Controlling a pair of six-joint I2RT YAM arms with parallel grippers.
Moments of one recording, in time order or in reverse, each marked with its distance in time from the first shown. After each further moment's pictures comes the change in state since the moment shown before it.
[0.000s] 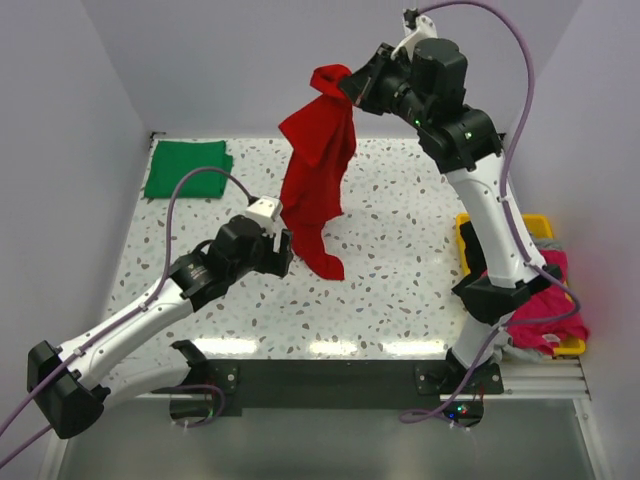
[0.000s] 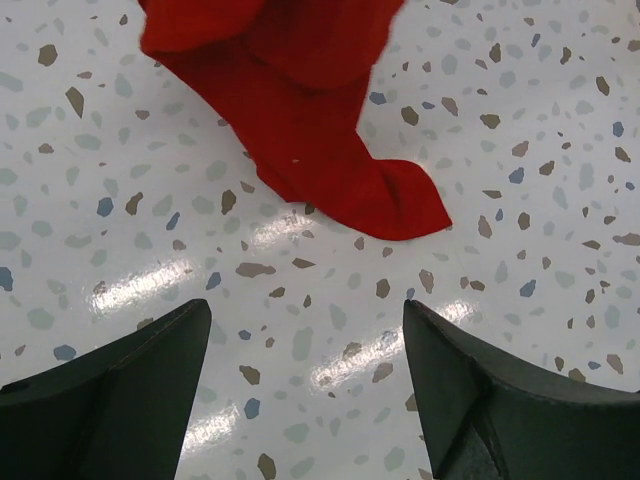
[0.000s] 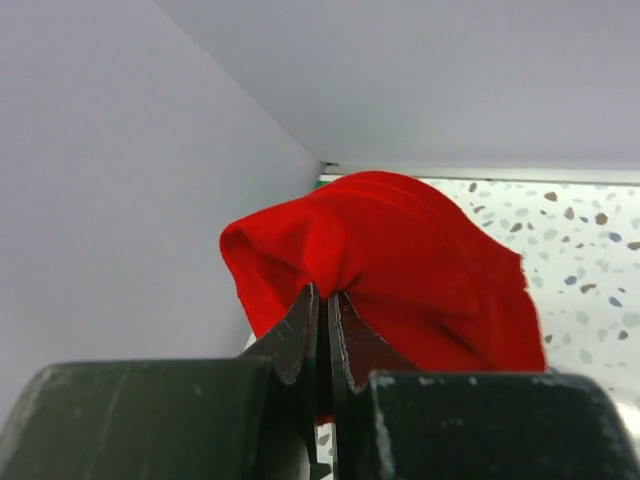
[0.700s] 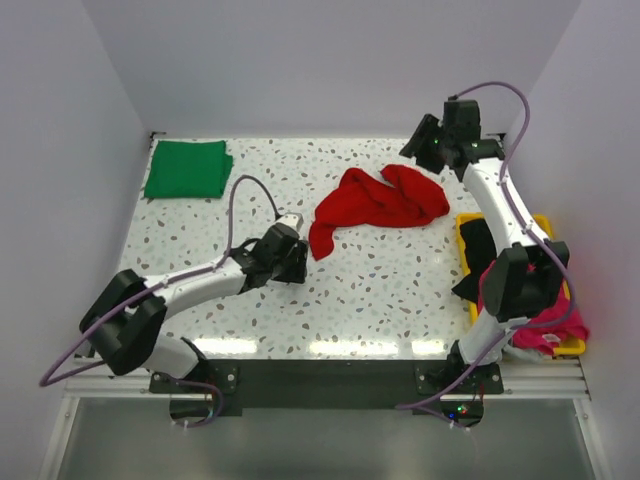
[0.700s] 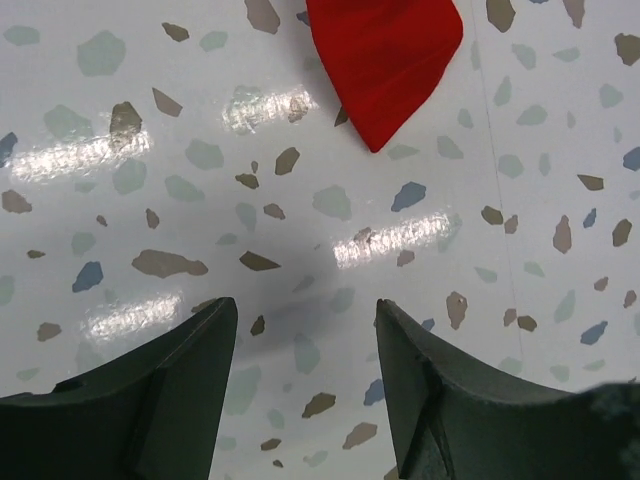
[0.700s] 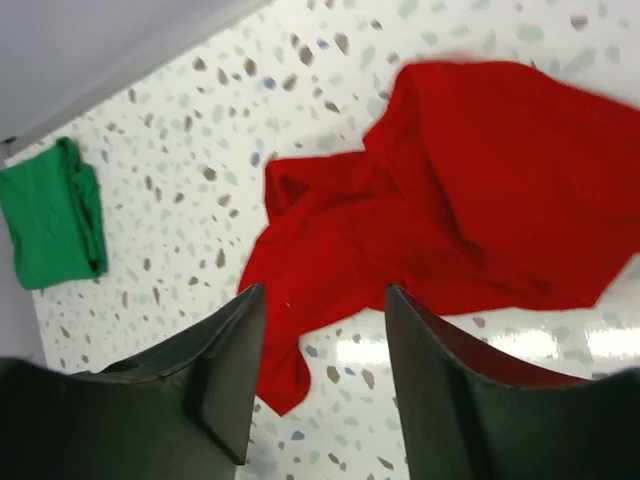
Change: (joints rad) left arm 0.000 0.398 -0.079 0.211 0.048 -0.212; right arm -0.411 -0.042 -0.692 0.087 -0.051 -0.010
